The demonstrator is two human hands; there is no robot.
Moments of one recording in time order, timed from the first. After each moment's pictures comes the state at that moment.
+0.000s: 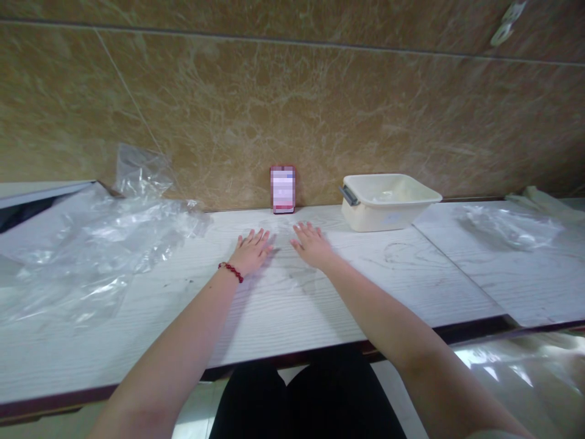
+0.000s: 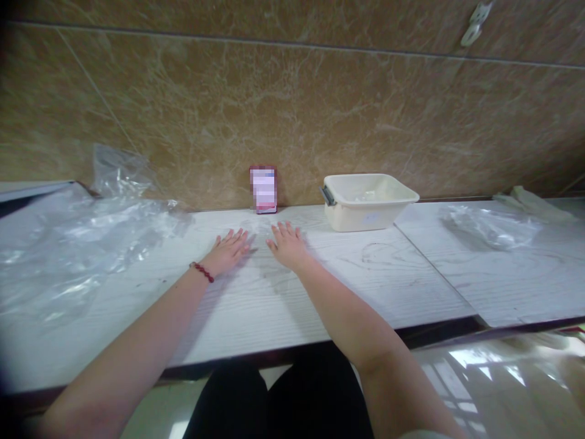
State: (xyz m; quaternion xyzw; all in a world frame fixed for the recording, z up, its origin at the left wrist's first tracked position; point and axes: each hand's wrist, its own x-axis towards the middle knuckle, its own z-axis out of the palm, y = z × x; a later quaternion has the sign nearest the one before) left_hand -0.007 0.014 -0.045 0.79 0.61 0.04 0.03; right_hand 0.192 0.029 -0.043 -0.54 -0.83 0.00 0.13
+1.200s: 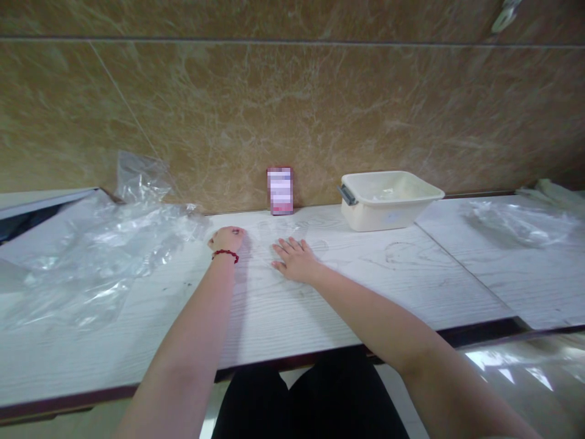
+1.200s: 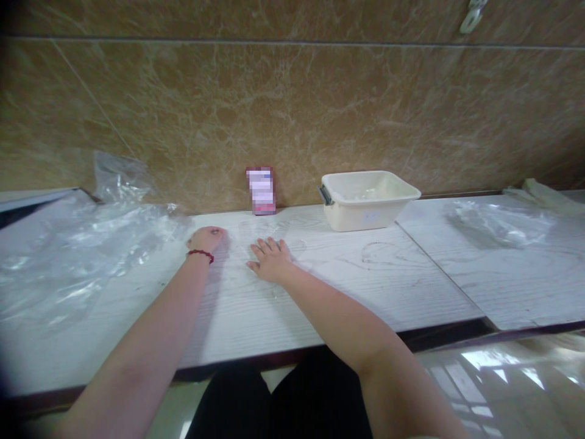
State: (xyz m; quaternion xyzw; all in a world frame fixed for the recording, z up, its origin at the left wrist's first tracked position) left_hand -0.043 0.067 -0.045 0.52 0.83 0.18 0.04; right_hand 0.166 0.004 -0.043 -0.48 -0.87 0.08 0.05
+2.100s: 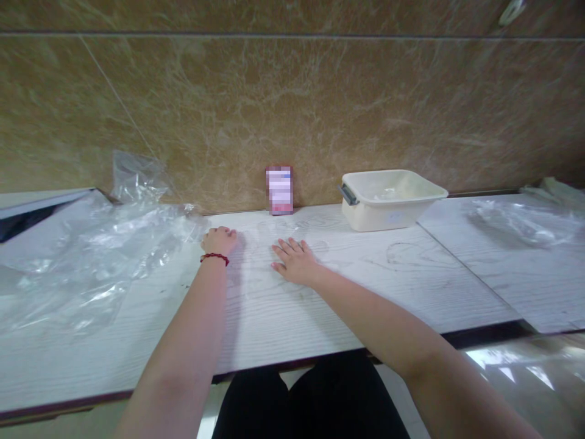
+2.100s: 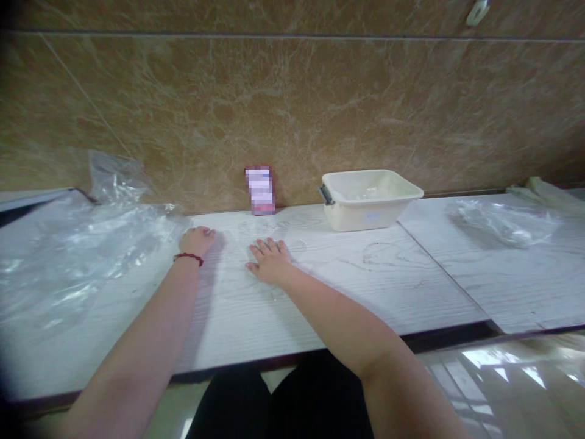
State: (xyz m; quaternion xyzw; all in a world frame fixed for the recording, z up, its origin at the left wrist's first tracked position) left_hand -0.057 0.064 -0.045 0.52 0.84 0.15 -0.02; right_hand 0.166 0.005 -0.043 -0.48 -0.87 0.08 0.04
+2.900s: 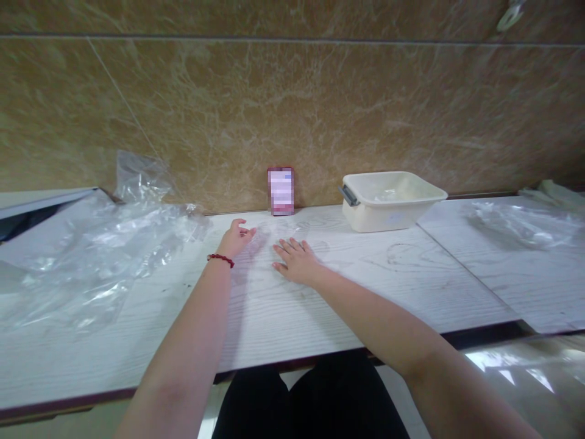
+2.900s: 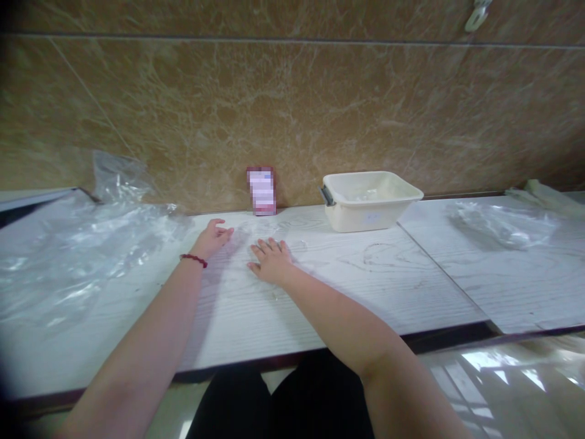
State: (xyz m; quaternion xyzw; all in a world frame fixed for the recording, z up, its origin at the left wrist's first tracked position) left_hand -0.038 0.057 -0.042 0.64 0.67 0.33 0.19; right_hand 0.165 0.005 -0.046 -0.48 -0.87 0.06 0.07
